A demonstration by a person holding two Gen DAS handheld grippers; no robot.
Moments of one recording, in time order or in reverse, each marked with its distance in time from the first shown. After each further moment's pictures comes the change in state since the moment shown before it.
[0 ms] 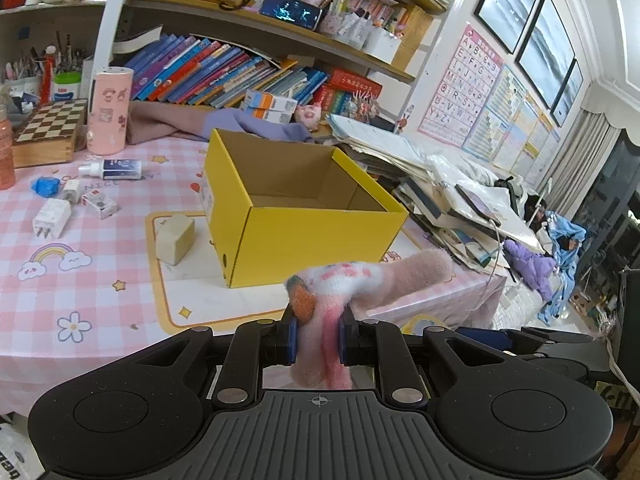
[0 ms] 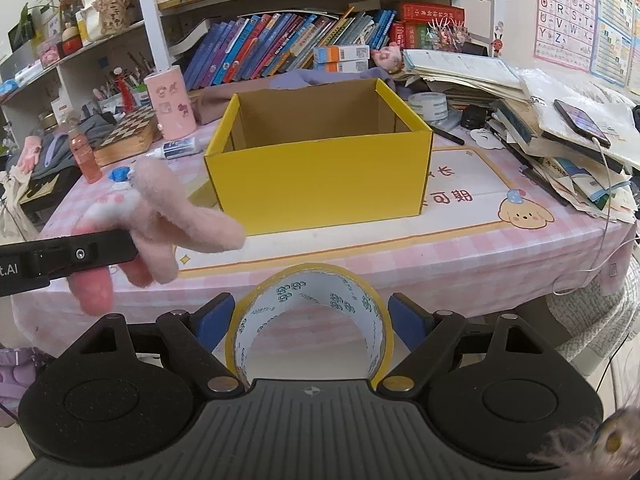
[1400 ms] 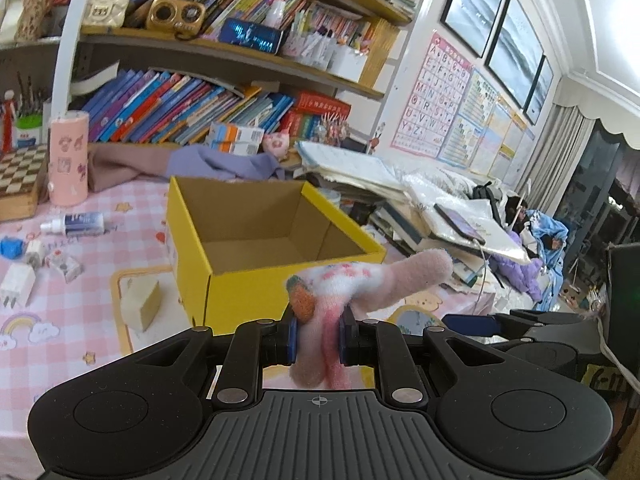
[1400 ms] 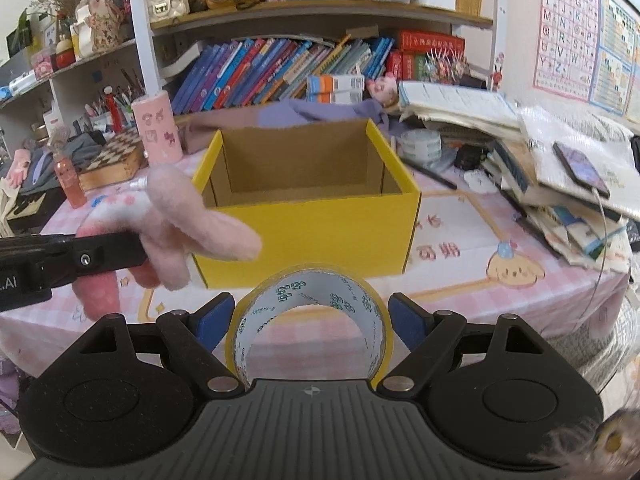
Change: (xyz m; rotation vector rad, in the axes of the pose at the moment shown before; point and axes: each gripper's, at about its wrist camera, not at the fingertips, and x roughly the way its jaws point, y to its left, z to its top) left arm 0.024 -0.015 0.038 0.094 -0.076 -0.057; right arm 0.012 -0.016 0.050 -0.046 -0.078 -0.022
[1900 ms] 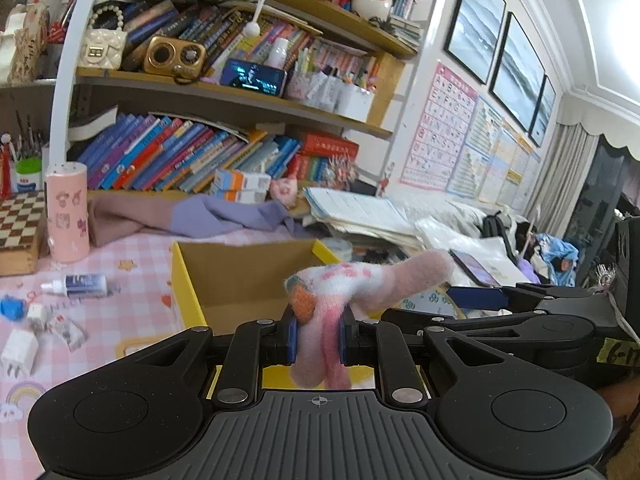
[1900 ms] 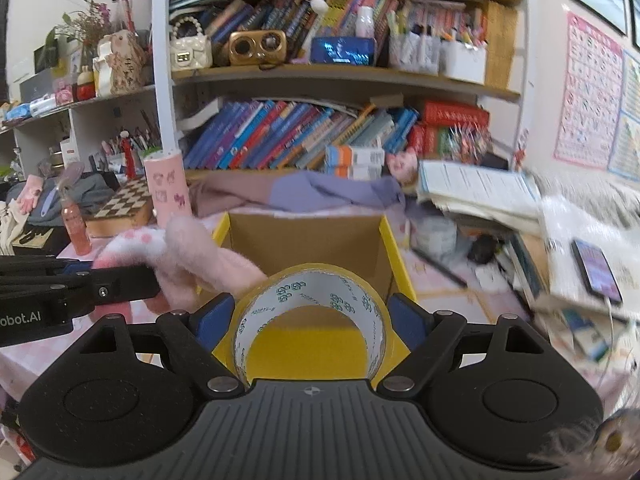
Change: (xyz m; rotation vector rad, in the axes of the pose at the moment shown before) left arm 0.025 0.011 0.049 0.016 -0.095 0.034; right arm 0.020 -0.009 0.077 -0.101 -0.151 0.048
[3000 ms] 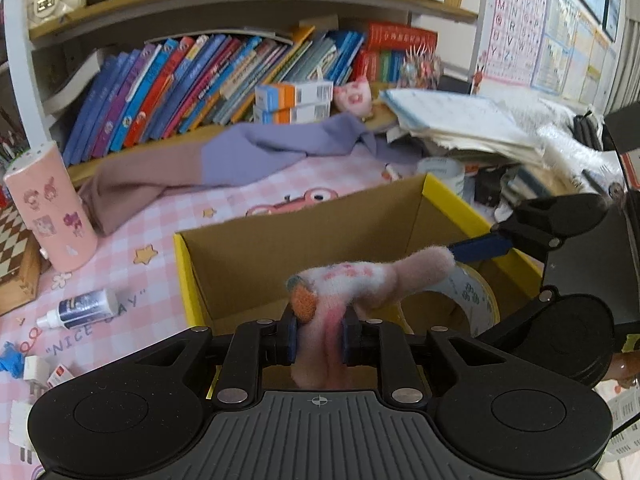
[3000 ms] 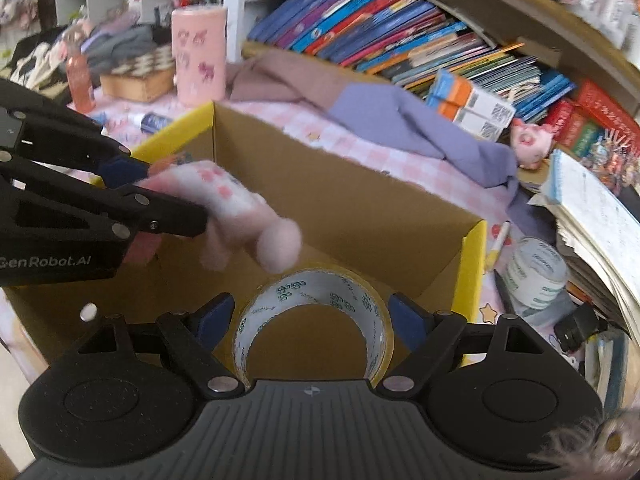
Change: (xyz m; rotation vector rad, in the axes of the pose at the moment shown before) left arm 0.190 0.036 0.021 0.118 0.324 0.253; right arm 0.223 -0.032 0.021 -0.395 0.321 0.254
